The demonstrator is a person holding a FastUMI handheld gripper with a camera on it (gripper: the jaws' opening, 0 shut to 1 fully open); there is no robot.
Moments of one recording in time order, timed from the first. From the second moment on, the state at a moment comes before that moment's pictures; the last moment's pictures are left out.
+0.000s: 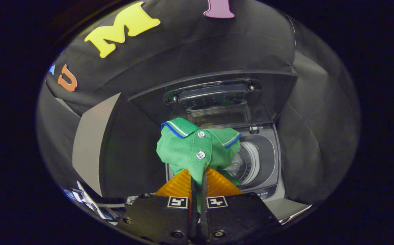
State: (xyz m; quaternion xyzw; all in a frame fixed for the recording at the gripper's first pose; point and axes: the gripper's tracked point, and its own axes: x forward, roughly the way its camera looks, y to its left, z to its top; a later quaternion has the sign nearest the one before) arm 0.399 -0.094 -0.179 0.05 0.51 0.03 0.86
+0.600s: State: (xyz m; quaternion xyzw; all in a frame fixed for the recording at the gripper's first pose) arm 0.420 -0.110 -0.240 0.04 0.52 0.02 0.85
